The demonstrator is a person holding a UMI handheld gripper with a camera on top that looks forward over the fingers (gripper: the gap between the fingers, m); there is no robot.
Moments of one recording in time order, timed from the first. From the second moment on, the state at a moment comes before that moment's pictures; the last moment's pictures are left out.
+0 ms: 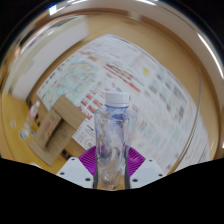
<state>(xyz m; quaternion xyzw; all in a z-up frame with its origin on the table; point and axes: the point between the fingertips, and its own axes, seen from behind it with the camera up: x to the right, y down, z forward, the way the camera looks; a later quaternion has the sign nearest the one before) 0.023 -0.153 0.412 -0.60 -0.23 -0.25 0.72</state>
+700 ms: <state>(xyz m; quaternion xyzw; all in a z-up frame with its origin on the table) 0.109 -0.225 0.044 -0.82 -0.02 -0.05 0.58</state>
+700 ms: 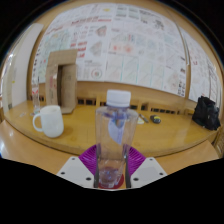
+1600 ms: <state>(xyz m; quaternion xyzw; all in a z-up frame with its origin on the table) 0.038 -0.495 0.133 -0.86 -0.01 -0.08 0.50</state>
